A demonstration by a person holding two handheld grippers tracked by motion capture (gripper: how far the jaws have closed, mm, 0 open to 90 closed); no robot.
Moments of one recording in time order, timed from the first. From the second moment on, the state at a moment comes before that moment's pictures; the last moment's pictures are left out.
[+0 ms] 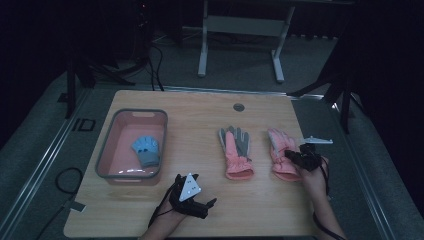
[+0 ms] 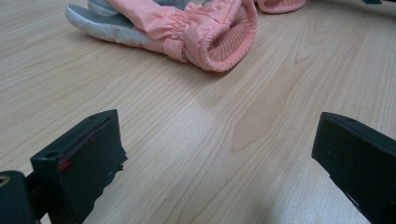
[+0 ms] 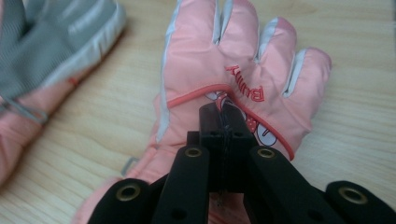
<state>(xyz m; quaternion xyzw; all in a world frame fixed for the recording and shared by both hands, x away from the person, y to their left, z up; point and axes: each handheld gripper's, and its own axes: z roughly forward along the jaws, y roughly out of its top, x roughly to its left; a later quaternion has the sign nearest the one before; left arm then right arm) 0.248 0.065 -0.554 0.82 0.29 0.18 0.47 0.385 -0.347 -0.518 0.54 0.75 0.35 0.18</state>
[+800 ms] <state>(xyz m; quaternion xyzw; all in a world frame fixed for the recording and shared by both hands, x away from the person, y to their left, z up) 0.247 0.066 -0.553 0.81 0.29 0.19 0.46 0.361 -0.237 -0.410 0.50 0.75 0.38 0.22</state>
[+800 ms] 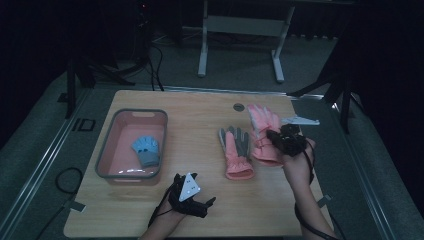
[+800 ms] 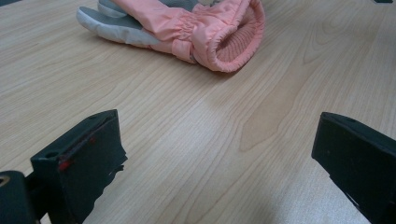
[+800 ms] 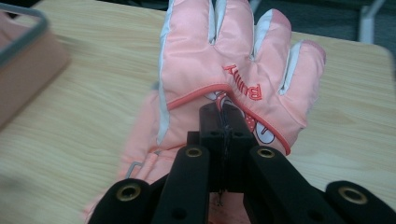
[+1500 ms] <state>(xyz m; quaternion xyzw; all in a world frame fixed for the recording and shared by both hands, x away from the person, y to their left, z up) 0.245 0.066 -0.551 0.81 0.29 0.19 0.47 0.367 -0.173 -0.472 0.53 0.75 0.34 0.18</state>
